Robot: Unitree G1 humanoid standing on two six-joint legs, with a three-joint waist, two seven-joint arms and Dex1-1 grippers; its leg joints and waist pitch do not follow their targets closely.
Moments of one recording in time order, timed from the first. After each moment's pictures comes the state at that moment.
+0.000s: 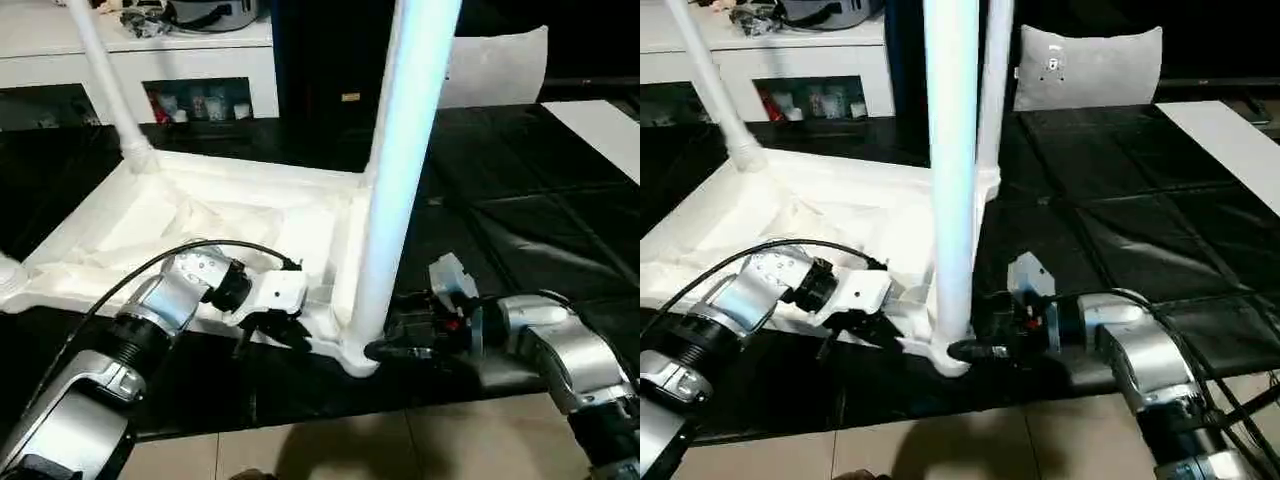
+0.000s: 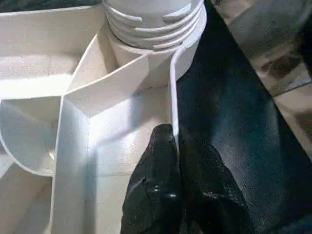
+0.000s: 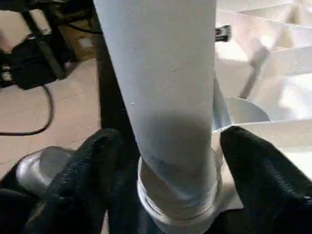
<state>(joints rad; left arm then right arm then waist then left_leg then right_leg) -0.68 0.45 -0.46 0.61 0.09 -0.14 -1.51 -0.32 -0.49 0.21 0.16 0.32 0.28 1.35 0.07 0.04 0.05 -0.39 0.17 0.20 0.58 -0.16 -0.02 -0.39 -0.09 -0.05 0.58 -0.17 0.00</state>
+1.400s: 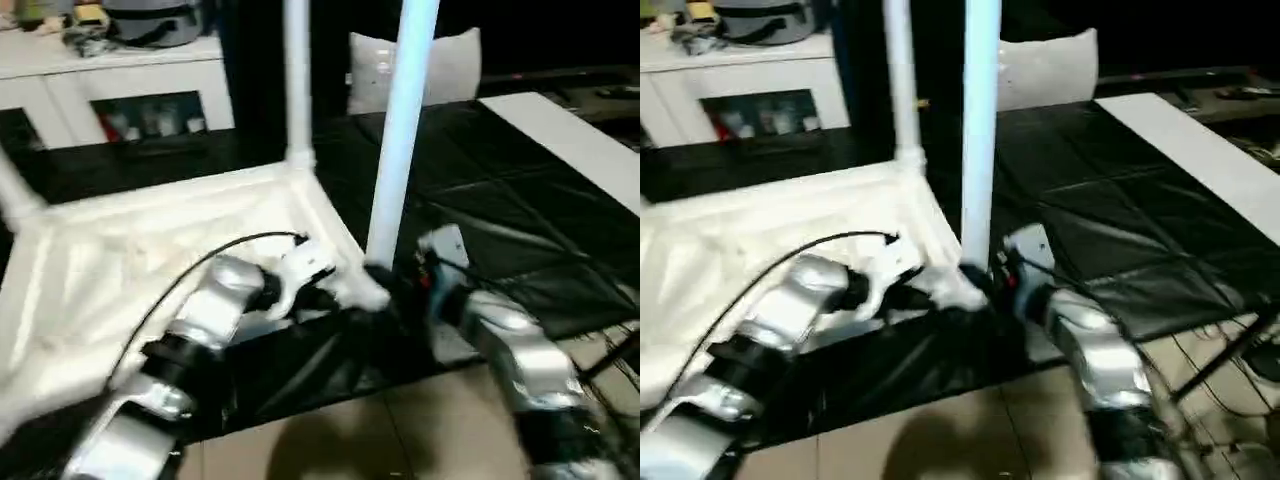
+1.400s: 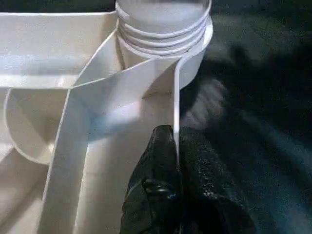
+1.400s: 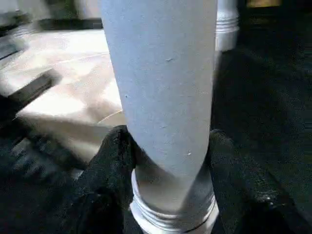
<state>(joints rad) -0.62 0.17 -0.30 0.48 0.15 0.47 -0.92 -0.34 -0.13 0.01 0.22 0.16 0.38 0.51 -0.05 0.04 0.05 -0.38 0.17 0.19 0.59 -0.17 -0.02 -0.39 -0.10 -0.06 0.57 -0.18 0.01</state>
